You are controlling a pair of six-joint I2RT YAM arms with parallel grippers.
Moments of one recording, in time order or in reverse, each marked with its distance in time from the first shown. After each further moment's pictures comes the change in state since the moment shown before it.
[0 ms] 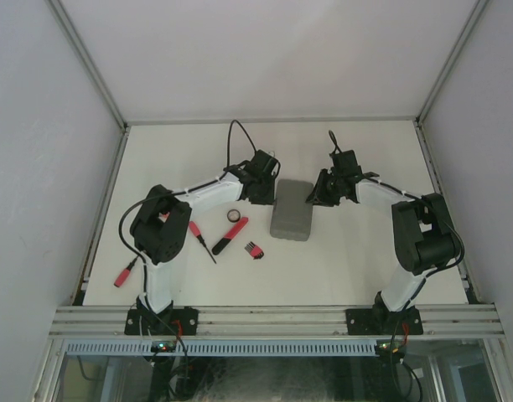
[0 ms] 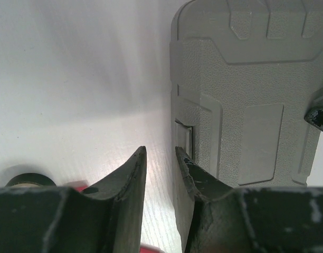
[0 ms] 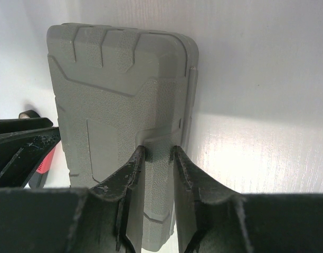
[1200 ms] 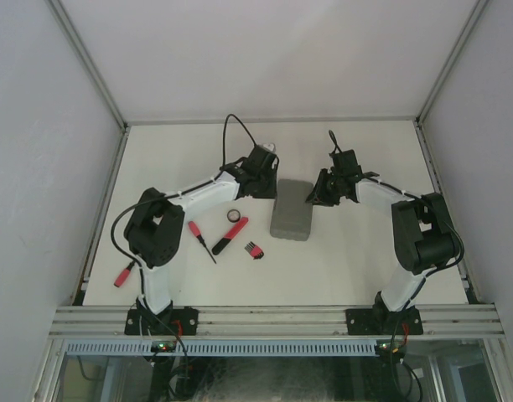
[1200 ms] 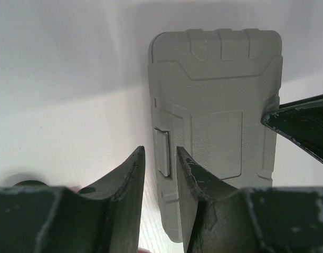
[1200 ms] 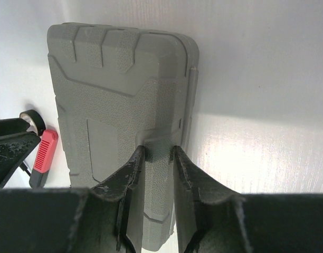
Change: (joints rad) left arm 0.000 -0.053 -0.003 0.056 0.002 0.002; right arm -0.001 0.005 0.004 0.000 -0.007 -0.003
